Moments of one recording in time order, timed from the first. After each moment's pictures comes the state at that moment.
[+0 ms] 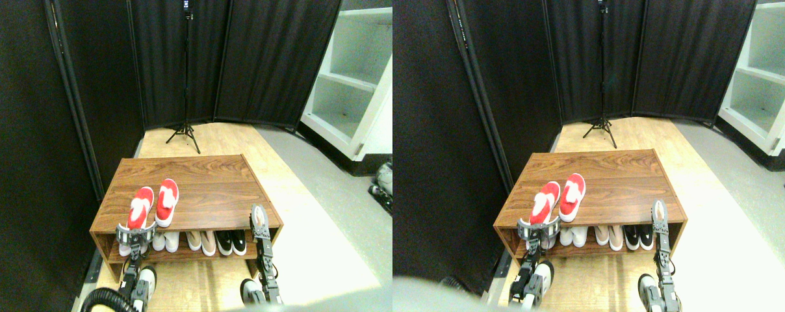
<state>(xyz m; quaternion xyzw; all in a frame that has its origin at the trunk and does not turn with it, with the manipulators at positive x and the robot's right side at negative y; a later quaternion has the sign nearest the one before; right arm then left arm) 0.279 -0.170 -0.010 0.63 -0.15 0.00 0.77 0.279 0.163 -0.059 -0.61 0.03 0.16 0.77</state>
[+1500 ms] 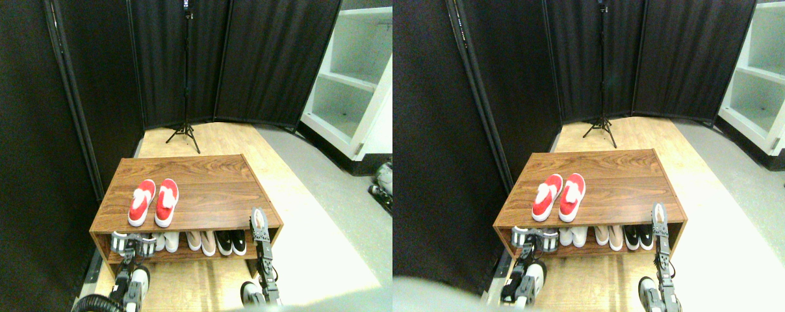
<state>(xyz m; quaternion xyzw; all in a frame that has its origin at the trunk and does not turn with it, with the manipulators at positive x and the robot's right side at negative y) 0.276 -0.171 -0.019 0.61 -0.14 -0.01 0.78 0.254 0.172 -0.064 -0.62 0.11 0.15 0.76</state>
